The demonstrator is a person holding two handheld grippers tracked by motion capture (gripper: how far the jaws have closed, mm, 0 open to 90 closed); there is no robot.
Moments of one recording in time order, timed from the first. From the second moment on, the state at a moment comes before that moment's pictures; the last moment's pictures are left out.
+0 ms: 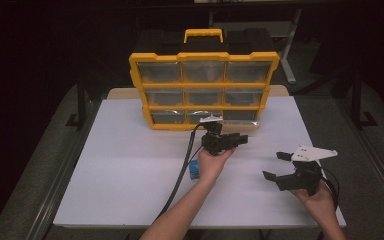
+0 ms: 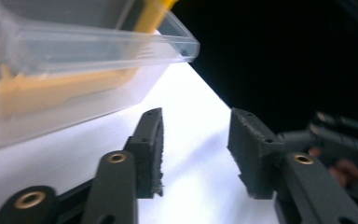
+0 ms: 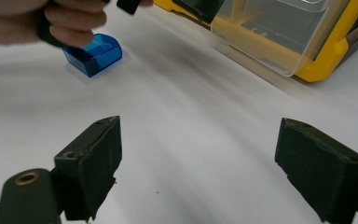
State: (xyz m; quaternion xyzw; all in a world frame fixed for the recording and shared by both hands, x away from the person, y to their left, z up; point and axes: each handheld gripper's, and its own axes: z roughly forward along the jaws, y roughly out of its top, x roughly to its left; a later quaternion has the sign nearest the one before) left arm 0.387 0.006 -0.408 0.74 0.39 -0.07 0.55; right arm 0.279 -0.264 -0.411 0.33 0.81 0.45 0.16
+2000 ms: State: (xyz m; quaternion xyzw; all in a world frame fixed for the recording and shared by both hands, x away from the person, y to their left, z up) left arm 0.460 -0.020 -0.361 0.92 0.14 0.04 0.37; right arm 0.279 -0.261 -0.413 0.32 0.82 0.45 0.14
